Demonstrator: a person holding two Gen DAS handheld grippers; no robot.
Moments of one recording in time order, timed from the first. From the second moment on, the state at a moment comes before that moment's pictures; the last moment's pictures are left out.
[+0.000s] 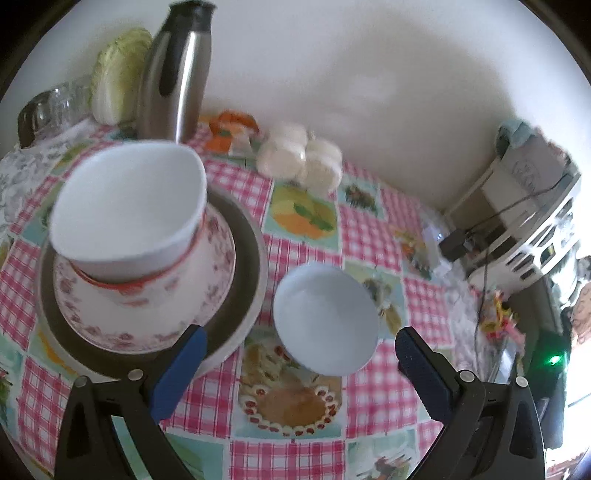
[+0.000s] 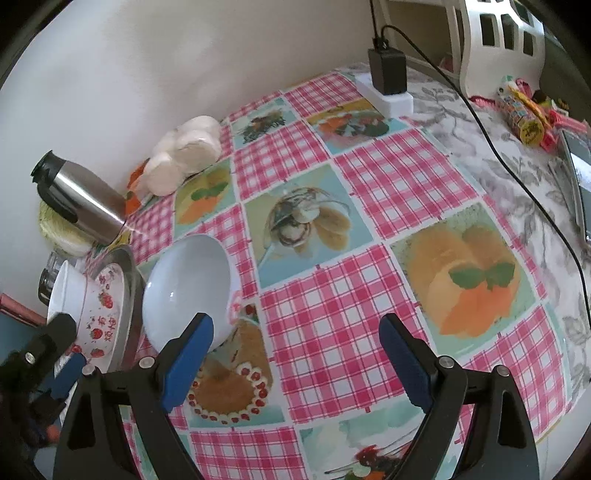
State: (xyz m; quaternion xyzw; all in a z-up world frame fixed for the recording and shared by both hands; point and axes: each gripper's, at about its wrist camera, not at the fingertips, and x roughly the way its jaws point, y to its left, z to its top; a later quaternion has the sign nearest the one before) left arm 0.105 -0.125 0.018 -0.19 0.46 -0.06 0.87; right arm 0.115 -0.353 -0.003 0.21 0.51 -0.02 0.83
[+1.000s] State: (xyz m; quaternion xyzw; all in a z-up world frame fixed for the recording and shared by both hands) left arm 0.144 -0.135 -0.049 -0.28 0.55 0.00 0.79; right arm 0.157 -0.336 -0.031 0.22 0.50 0.01 0.84
